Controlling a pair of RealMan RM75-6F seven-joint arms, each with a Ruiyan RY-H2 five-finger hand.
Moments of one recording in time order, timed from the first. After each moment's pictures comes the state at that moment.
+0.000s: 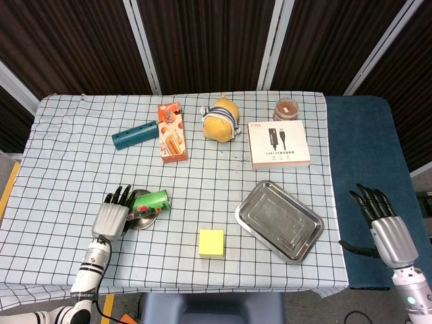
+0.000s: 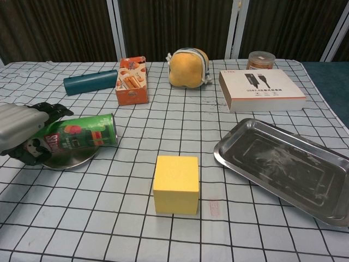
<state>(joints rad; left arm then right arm) -0.52 -1.56 -0.04 -1.54 1.09 1.26 0.76 0.13 -1.12 0.02 -1.53 -1.66 1.54 0.17</state>
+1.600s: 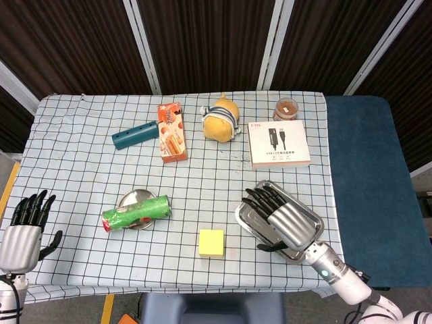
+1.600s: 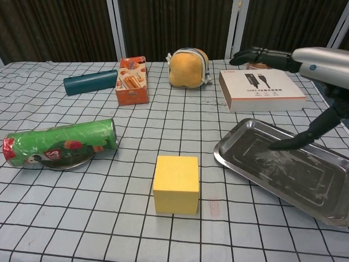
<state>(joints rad) -0.16 -1.28 0.00 -1.46 1.51 1.62 0.17 0.47 -1.26 0.09 -1.80 -1.68 1.11 -0.12</state>
